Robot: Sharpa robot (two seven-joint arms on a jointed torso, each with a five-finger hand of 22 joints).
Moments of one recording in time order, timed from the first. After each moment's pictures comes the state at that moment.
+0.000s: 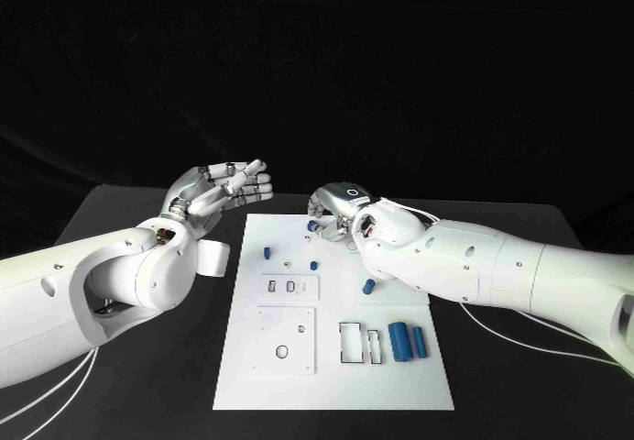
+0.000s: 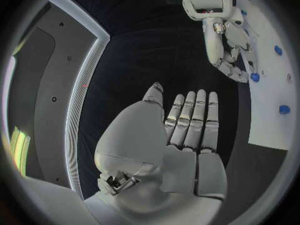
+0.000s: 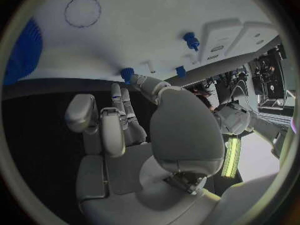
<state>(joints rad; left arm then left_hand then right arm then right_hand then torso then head) 1.27 -0.96 -0.02 1.72 0.00 -0.45 0.45 1.47 0.07 -0.12 0.23 0.28 0.82 0.21 0.19 0.12 0.92 0.21 0.13 0.07 0.85 0.18 0.24 0.14 0.17 0.69 0.28 0.27 0.13 1.30 -0.39 -0.15 1.13 -1.57 -0.46 -0.18 1.24 -0.24 0.63 0.01 0.19 0.94 0.17 0.21 0.46 1.11 0.11 0.06 0.16 1.47 0.02 1.41 1.21 0.12 1.28 0.13 1.24 1.07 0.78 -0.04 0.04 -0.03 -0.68</state>
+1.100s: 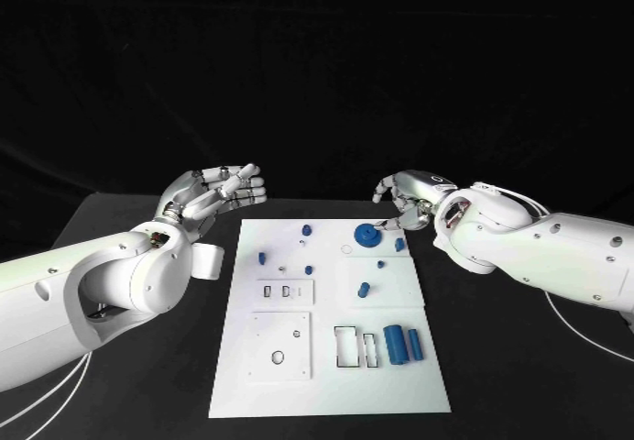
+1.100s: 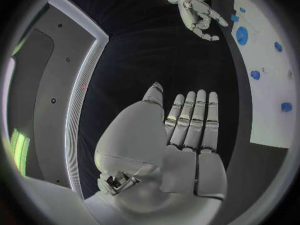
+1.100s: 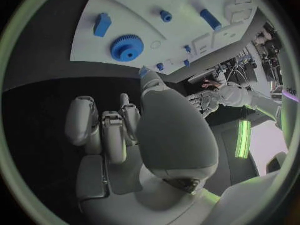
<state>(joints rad) 1.27 -0.97 -0.02 1.71 0.00 -0.45 0.45 1.47 0.07 -0.12 0.23 0.28 0.82 0.21 0.19 0.12 0.92 0.21 0.12 0.07 0.85 0.18 0.24 0.14 0.17 0.69 0.28 0.27 0.13 1.38 -0.80 -0.14 1.42 -1.43 -0.37 -0.18 1.45 -0.20 0.03 0.29 0.32 0.68 0.15 0.46 0.50 1.40 0.07 1.38 1.31 1.47 -0.01 1.56 1.31 0.11 1.35 0.10 1.30 1.21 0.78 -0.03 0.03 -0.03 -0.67</state>
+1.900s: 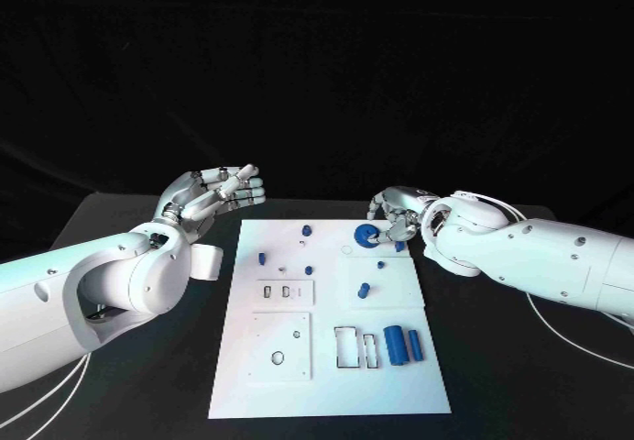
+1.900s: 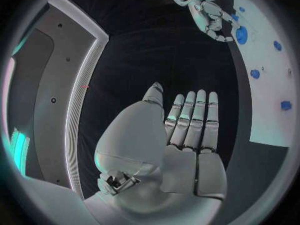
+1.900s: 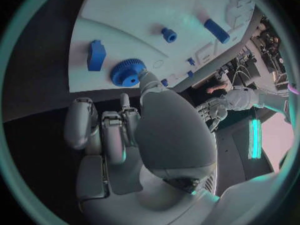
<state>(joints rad) 1.27 -0.97 -0.02 1.70 0.00 -0.44 0.45 1.47 0.07 -0.12 0.23 0.28 0.82 0.21 0.19 0.12 0.92 0.21 0.12 0.07 0.85 0.18 0.24 0.14 0.17 0.69 0.28 0.27 0.13 1.34 -0.72 -0.14 1.32 -1.38 -0.27 -0.20 1.45 -0.17 0.04 0.29 0.34 0.67 0.15 0.48 0.49 1.43 0.07 1.44 1.31 1.46 -0.01 1.57 1.31 0.09 1.36 0.10 1.32 1.24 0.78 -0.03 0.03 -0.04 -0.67</state>
